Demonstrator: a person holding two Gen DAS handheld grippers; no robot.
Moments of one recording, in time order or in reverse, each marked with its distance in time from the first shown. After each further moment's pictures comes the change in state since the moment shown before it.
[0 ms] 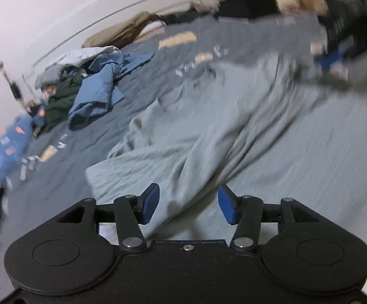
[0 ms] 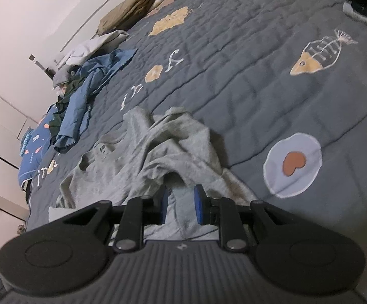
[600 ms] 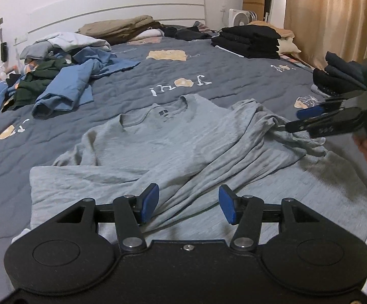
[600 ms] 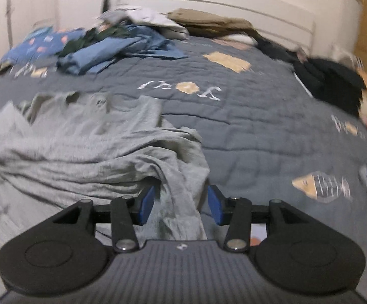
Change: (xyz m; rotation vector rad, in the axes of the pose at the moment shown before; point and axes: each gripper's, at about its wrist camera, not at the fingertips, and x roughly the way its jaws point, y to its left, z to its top) left arm 0.030 -0.017 0.039 -0.223 -0.067 -0.161; right arm 0.018 0.054 -0.030 -0.802 -0.125 -0.220
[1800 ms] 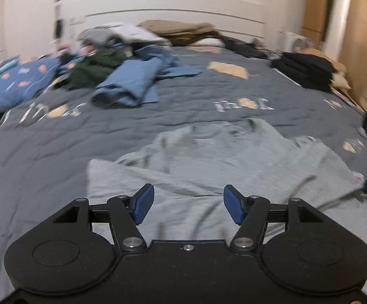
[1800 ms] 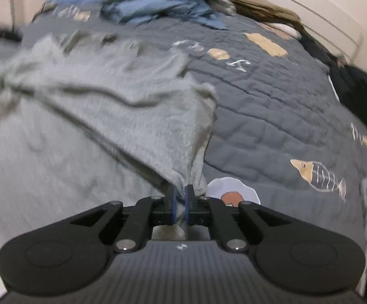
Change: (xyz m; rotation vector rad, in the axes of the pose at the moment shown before) left arm -0.019 0.073 0.010 -0.237 -0.036 0.181; right arm -0.034 -0.033 -0.026 -0.139 0.136 0.152
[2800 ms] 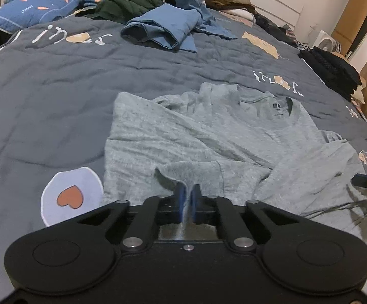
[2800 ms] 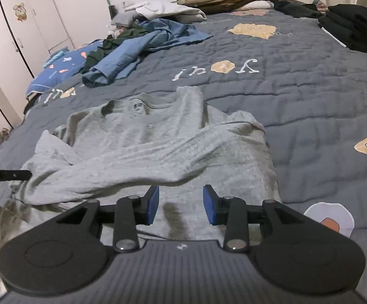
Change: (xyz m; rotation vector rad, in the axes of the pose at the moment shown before) left arm 0.039 0.070 -0.024 -0.222 0.180 -0.054; right arm 0.049 0.021 0.041 0.386 -0.084 0.134
